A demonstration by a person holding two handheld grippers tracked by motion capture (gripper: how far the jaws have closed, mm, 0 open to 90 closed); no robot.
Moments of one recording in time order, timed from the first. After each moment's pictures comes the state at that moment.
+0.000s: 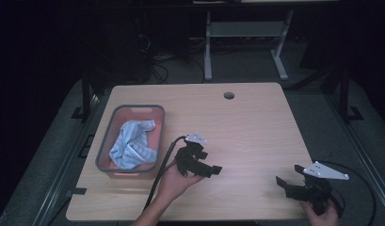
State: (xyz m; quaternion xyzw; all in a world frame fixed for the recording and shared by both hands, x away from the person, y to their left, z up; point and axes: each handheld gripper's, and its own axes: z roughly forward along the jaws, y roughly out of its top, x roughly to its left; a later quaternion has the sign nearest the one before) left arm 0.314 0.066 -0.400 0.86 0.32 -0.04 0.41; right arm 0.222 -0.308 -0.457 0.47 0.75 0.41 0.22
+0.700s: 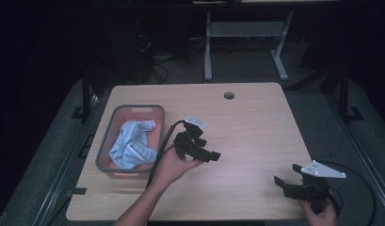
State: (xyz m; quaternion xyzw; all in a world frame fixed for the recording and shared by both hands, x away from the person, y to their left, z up) left arm 0.341 0.067 -0.368 0.86 0.31 -0.04 0.39; right arm 0.225 -0.304 -0.456 0.47 0.75 0.41 0.21
